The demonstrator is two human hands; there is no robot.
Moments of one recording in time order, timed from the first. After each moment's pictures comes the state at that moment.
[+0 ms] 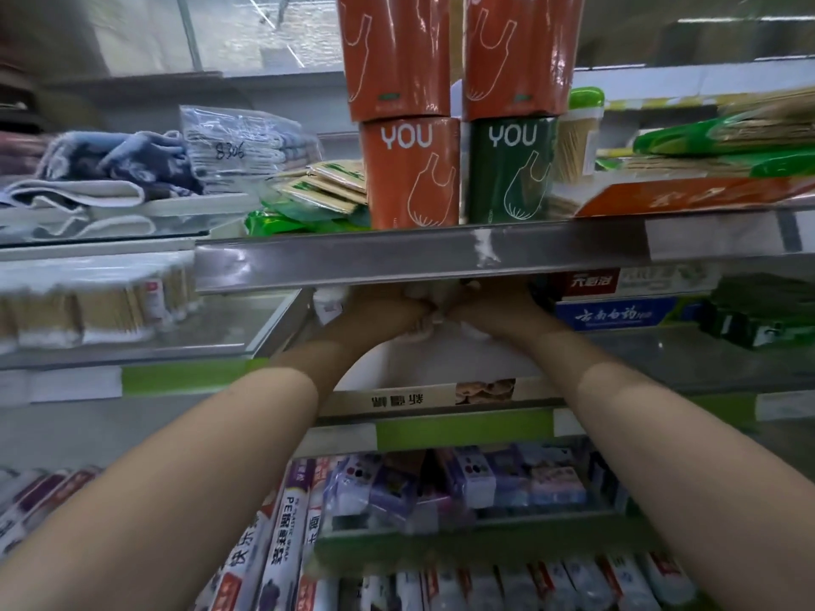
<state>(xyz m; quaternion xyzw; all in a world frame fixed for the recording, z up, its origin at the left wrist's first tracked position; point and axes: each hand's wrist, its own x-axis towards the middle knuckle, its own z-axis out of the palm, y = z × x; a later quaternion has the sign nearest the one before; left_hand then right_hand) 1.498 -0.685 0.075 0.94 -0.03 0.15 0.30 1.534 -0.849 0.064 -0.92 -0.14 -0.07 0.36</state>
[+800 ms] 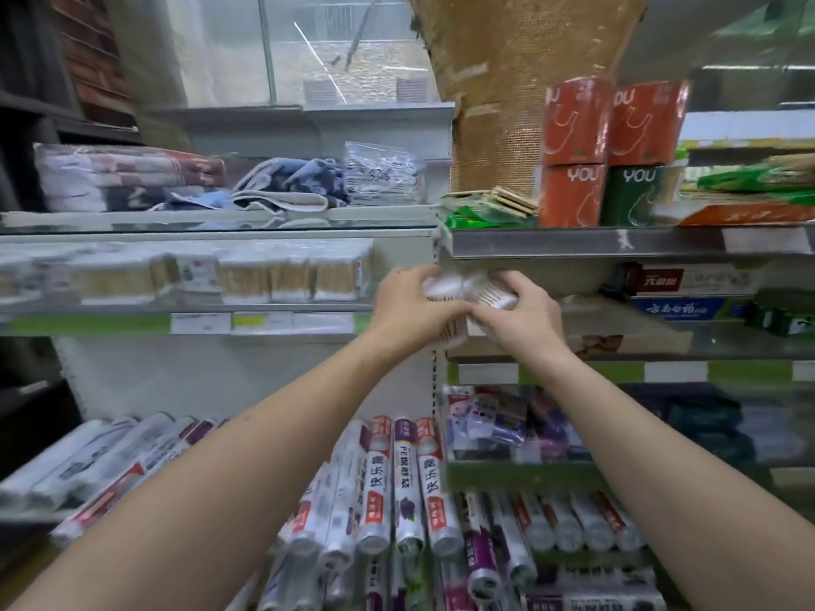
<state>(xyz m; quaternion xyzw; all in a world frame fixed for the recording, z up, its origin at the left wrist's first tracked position) 1.288 -0.543 0.087 0.88 -0.04 0.29 0.38 1.324 -0.706 0.064 -0.83 -0.13 -0.23 0.49</state>
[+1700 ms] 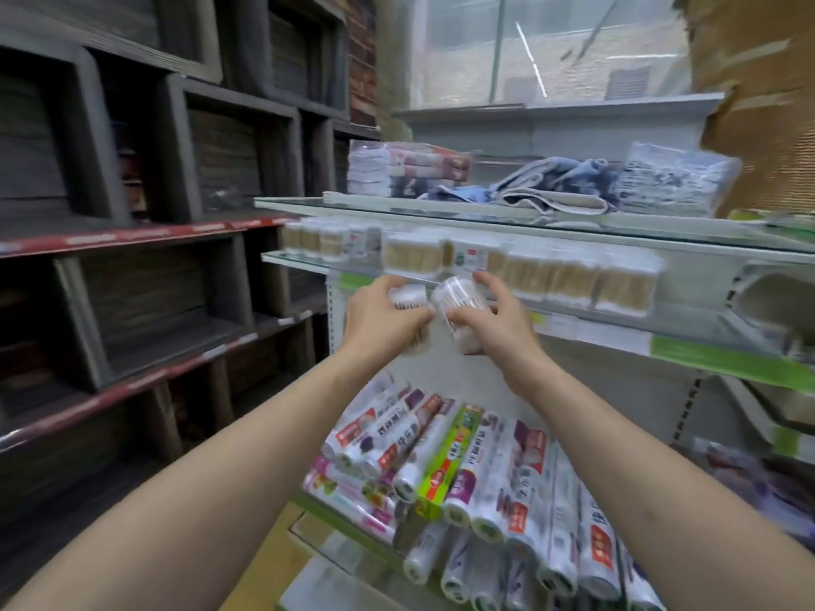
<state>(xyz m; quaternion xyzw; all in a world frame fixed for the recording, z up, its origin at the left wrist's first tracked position) 1.124 -0.226 0.063 0.80 0.24 0.40 0.38 1.229 -0.351 0.057 -0.70 -0.32 0.03 0.63</state>
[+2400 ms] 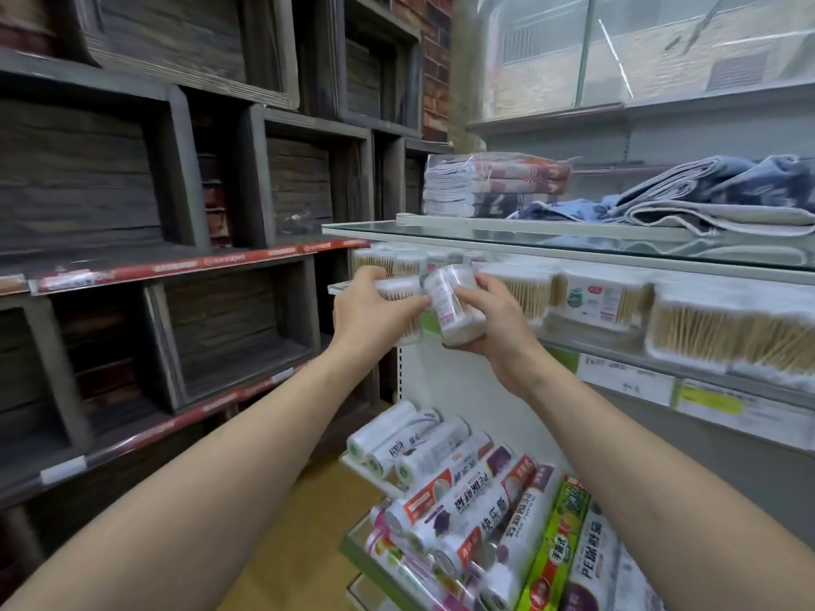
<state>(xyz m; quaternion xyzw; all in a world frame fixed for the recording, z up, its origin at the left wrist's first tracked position) 1.155 -0.054 0.084 0.75 0.30 0.47 0.36 1.282 -0.162 0.077 -0.55 -0.38 0.21 0.71</state>
